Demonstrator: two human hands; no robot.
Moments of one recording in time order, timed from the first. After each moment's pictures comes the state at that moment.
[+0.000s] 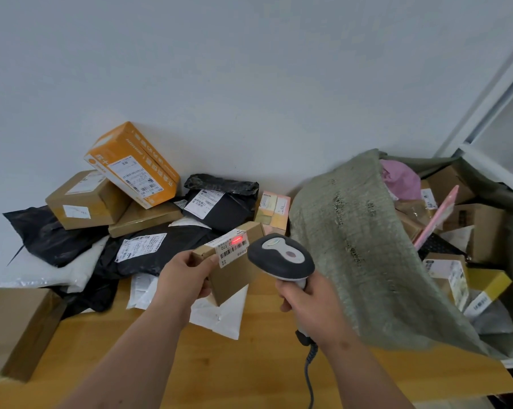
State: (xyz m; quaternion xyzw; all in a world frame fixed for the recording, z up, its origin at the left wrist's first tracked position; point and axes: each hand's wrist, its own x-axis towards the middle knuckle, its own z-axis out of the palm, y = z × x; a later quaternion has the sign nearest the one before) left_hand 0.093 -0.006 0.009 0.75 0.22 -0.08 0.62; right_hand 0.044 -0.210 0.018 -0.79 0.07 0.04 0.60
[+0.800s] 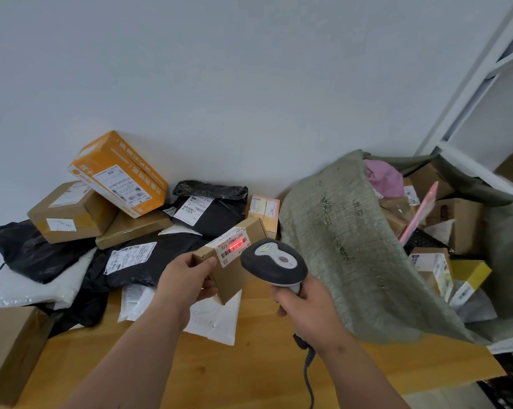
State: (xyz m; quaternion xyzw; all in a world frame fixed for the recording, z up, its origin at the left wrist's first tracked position) left_hand 0.102 -0.014 0.012 0.74 0.20 -0.10 0.64; right_hand 0.039 -0.208 0.018 -0.79 0.07 0.03 0.60
